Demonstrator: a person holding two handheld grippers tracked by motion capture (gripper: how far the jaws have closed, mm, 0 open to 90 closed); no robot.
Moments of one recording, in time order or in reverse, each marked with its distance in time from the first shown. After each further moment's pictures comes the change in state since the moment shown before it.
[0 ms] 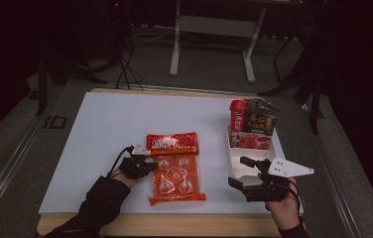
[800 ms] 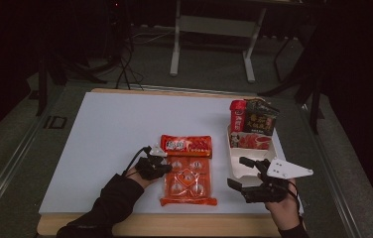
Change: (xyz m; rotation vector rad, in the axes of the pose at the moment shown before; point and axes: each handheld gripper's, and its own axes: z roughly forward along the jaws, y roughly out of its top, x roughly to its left) left arm -0.029 0.020 0.020 0.024 -0.084 0.062; right arm 0.003 0.000 0.001 0.005 0.002 -0.041
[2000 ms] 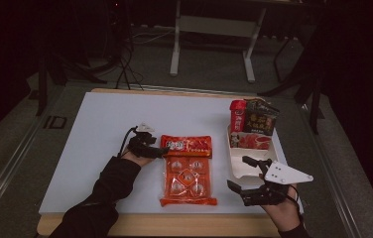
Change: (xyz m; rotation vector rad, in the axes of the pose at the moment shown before) left arm 0.072 0.021 0.004 -0.152 0.060 -0.155; right arm 0.011 0.002 -0.001 0.000 -0.078 -0.092
